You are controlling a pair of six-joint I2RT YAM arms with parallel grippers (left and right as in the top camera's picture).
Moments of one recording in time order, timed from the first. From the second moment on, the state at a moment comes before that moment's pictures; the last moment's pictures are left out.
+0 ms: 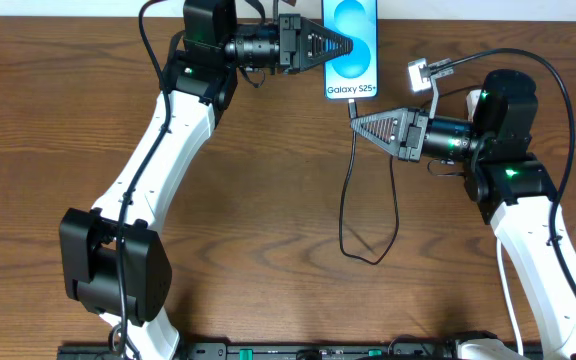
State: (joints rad) left arm -0.30 1.86 1.64 0.15 1.25 -0.98; right arm 0.10 1.34 1.06 -0.12 -1.16 0.62
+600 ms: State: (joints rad) left arm -0.29 1.86 1.64 0.16 1.24 -0.98; right arm 0.11 1.34 1.06 -0.06 -1.13 0.67
